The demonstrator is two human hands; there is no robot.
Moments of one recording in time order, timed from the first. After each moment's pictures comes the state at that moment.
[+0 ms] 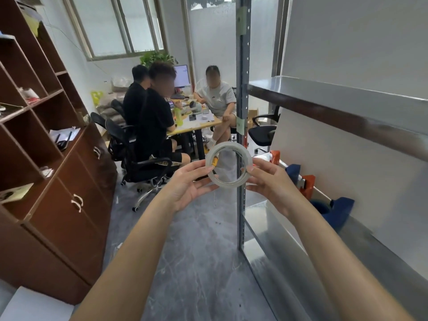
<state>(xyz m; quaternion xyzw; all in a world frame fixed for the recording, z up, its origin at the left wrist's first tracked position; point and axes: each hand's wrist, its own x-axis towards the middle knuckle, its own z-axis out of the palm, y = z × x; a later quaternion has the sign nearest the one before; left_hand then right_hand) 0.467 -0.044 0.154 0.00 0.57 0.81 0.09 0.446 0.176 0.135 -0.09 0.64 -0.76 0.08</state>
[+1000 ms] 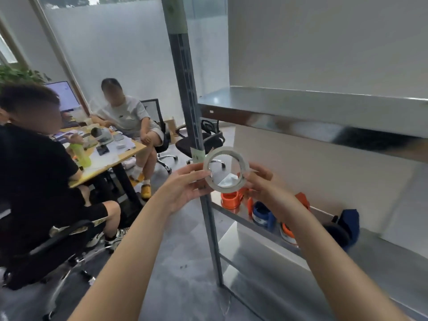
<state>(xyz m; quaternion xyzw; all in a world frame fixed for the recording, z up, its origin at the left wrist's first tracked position) 0.136 -0.048 0.150 0.13 0.58 0.74 0.31 0.241 0.146 0.124 0.10 0.62 -0.77 -0.13</state>
